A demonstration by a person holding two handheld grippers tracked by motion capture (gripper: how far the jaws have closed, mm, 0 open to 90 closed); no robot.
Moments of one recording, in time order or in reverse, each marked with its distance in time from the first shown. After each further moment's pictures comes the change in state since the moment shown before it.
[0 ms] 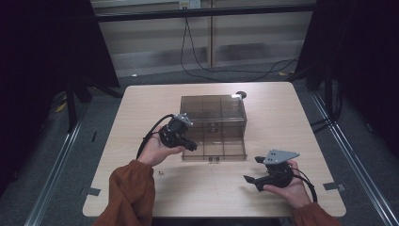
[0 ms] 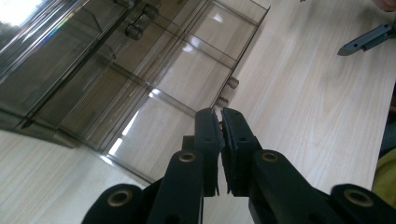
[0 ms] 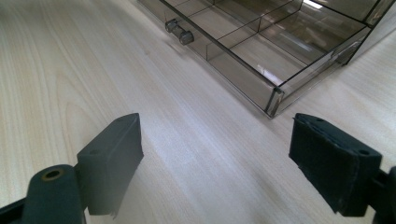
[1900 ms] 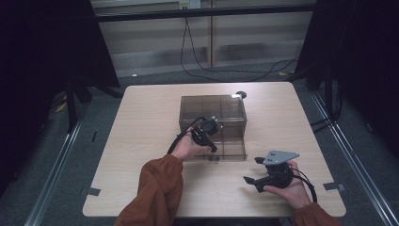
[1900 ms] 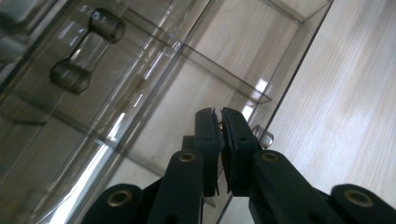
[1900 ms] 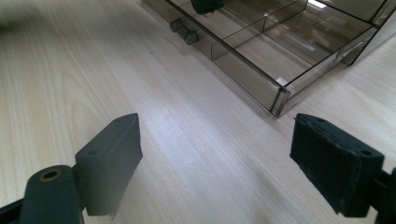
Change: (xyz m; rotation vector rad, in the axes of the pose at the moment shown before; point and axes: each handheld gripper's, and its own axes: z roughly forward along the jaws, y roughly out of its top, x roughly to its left) left arm 0.007 0.044 0.097 0.161 0.000 -0.027; right arm 0.002 0.000 -0.001 0.000 0.012 -0.002
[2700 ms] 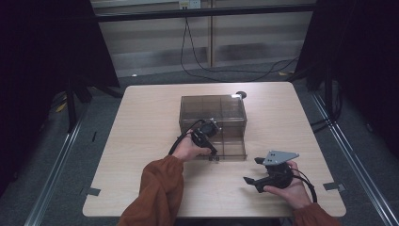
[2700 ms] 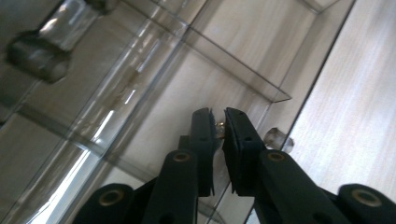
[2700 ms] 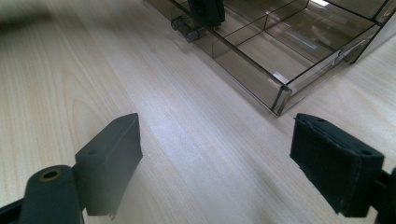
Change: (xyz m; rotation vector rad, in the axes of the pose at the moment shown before) left arm 0.009 -0.008 0.015 0.009 -0.019 -0.031; right arm 0.000 0.000 0.000 0.006 0.006 0.000
